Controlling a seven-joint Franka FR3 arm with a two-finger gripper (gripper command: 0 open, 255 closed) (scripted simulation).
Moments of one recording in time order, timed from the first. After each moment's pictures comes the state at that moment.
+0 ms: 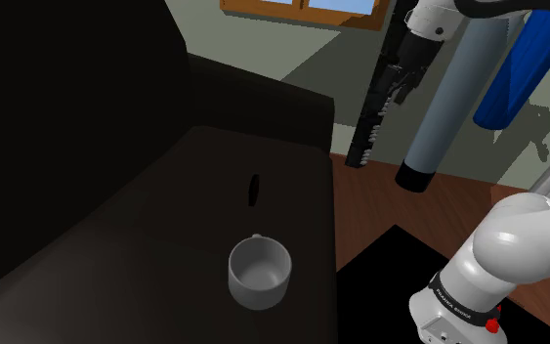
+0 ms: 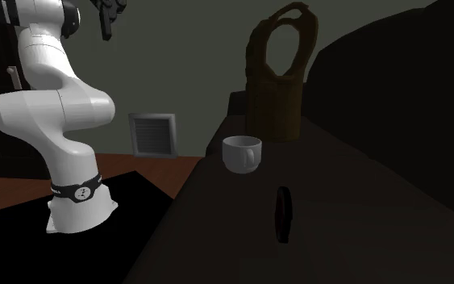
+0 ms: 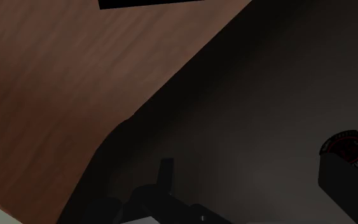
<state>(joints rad) -0.02 -0.80 0.03 -2.31 -0.04 1.69 0.03</state>
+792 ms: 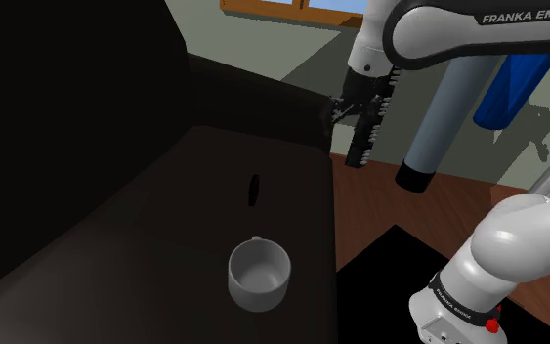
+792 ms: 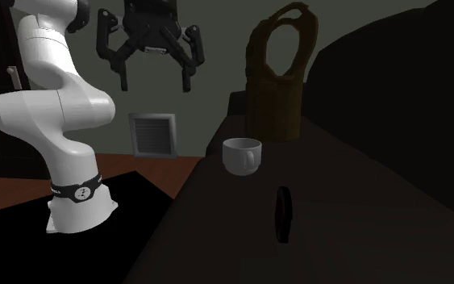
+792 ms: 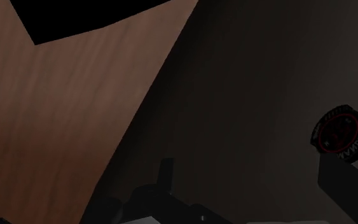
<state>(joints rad) -0.06 -0.64 0.28 -2.38 0.05 1.88 0.47</state>
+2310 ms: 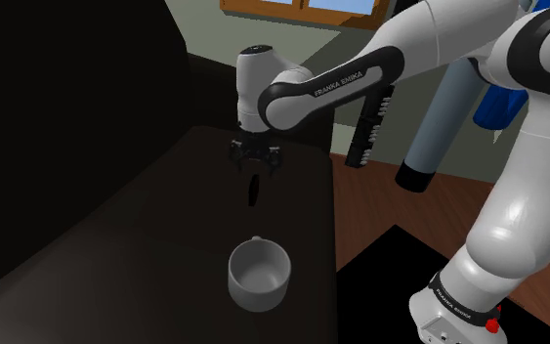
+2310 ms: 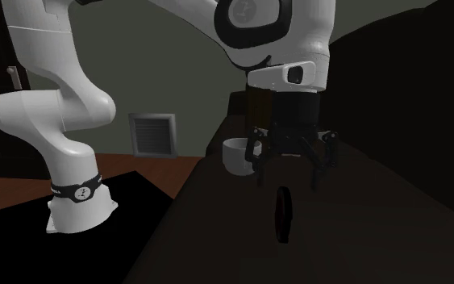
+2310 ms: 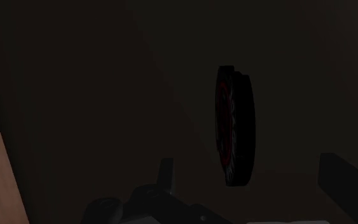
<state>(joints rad) -0.14 0.21 0.63 -1.96 -0.31 2.10 1.50</state>
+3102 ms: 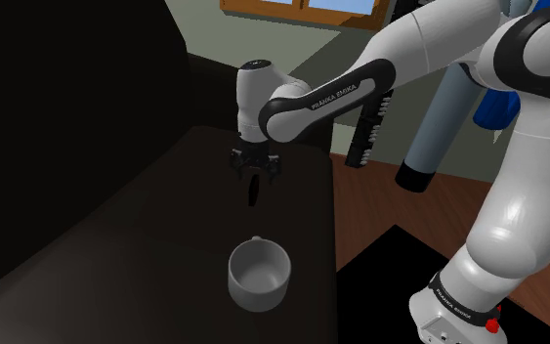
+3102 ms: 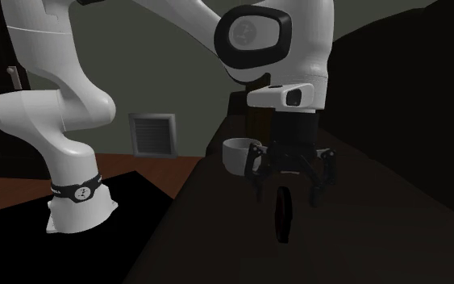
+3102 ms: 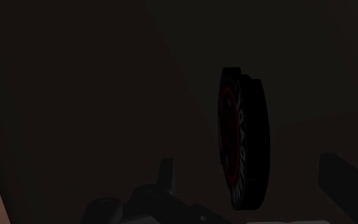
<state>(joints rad) -0.13 0.26 0.62 -1.98 -0.35 2.16 1.53</state>
